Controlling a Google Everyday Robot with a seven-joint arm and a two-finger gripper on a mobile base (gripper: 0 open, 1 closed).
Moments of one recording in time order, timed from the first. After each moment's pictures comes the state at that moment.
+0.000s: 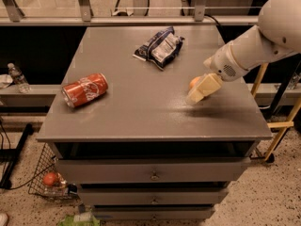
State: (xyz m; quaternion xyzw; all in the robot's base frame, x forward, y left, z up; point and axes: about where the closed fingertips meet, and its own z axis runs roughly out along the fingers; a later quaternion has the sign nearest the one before) arm 0.599 -0.148 0.850 -0.50 0.80 0.13 0.29
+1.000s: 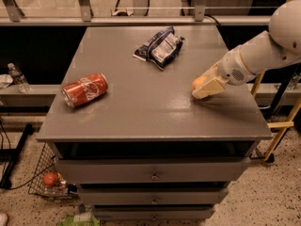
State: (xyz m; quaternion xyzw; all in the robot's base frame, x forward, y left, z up) arm 0.597 -0.161 0.841 -0.51 0.79 0.15 0.30
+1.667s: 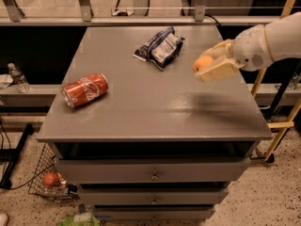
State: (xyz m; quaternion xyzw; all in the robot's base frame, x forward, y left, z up) arm 0.581 -0.153 0.922 -0.56 0.69 0.20 0.41
